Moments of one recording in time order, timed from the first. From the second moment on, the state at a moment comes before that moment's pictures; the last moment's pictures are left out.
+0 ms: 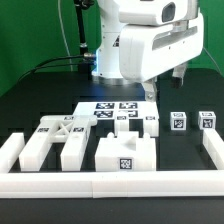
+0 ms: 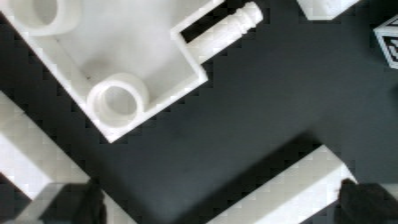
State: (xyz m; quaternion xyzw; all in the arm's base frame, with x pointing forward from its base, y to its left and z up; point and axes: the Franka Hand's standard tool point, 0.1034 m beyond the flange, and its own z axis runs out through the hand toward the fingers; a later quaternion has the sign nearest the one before) arm 0.562 0.058 0.116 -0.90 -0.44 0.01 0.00
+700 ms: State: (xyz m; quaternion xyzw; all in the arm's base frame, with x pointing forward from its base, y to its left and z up) arm 0.562 0.058 0.116 -0.90 -0.44 0.01 0.00
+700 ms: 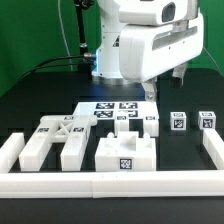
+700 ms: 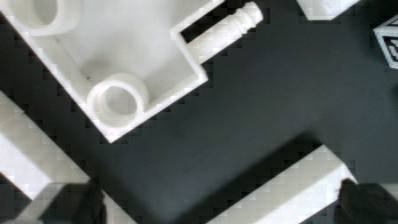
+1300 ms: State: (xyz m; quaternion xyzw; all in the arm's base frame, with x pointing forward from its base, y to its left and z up) arm 0.562 0.019 0.104 -0.95 -0.30 0.02 0.00
